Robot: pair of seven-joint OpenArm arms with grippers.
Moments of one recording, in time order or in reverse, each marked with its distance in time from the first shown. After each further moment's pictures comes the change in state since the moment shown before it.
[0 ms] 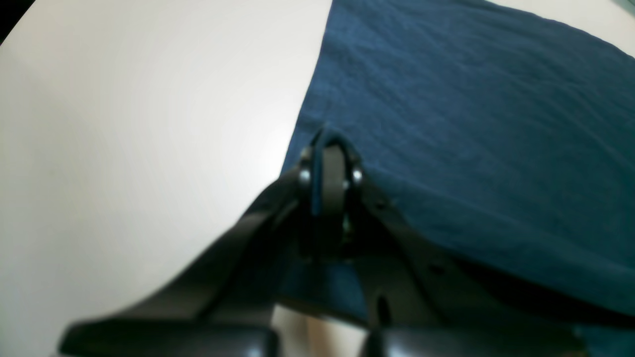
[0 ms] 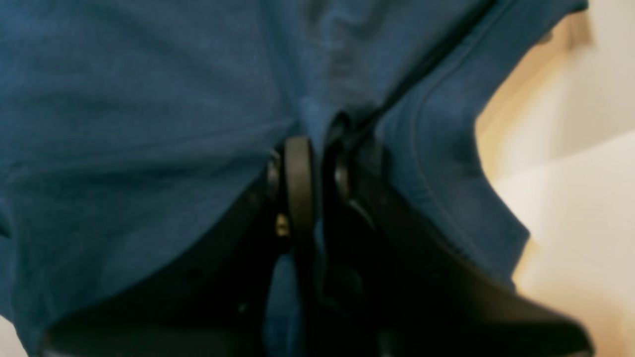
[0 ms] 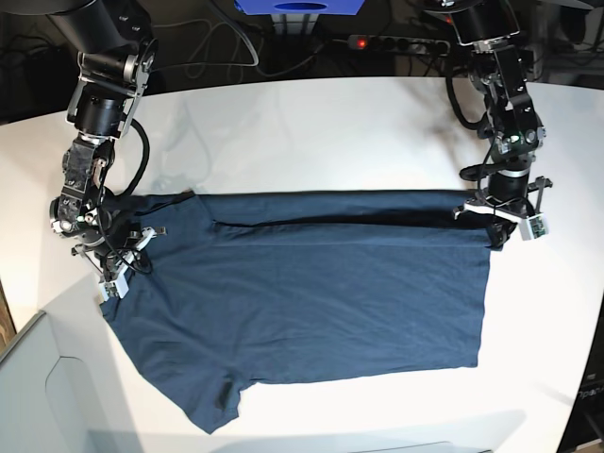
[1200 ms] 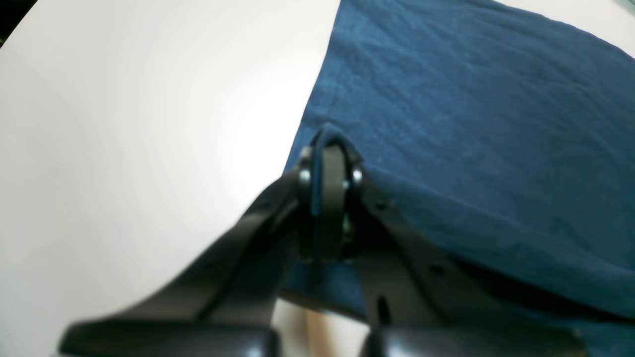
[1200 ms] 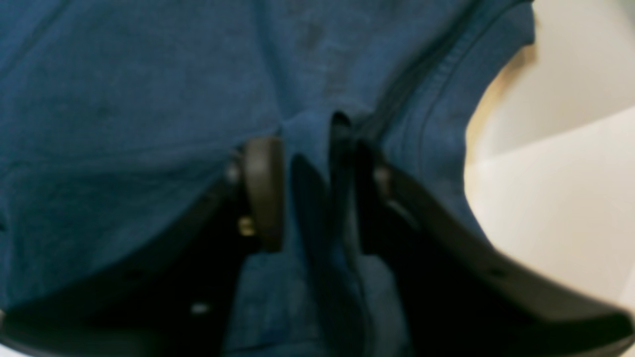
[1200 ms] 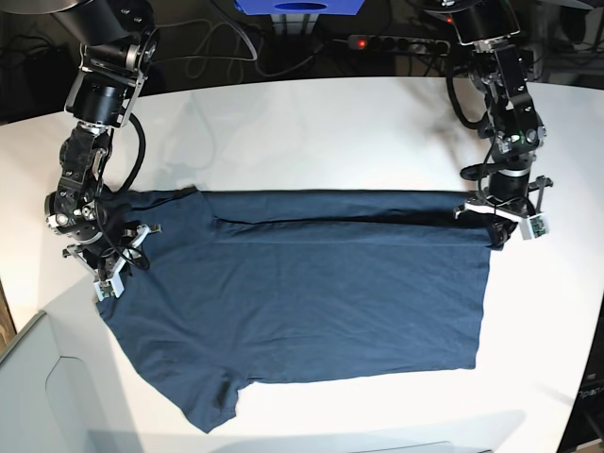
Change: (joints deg) left arm 0.2 -0.2 -0.3 0.0 0.0 0.0 0.0; right arm -2.7 -0.2 0.1 7.4 -0.9 0.0 -0.9
